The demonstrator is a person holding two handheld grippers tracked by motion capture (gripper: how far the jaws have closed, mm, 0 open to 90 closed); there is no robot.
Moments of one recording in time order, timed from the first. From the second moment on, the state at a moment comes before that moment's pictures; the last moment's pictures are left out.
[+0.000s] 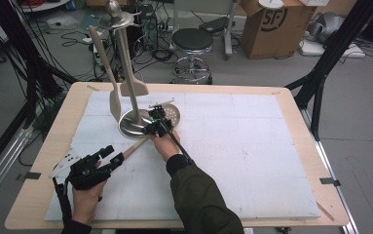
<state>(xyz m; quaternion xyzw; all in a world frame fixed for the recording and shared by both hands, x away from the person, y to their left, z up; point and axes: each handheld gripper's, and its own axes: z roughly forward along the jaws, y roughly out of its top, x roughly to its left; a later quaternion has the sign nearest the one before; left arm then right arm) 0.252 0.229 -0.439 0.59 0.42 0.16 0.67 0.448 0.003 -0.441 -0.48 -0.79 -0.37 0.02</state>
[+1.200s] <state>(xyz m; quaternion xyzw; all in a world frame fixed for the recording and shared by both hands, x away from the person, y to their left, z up) 0.249 0.228 -0.439 0.60 0.42 0.16 0.66 0.447 -0.075 -0.444 -0.54 -0.75 -0.38 0.02</state>
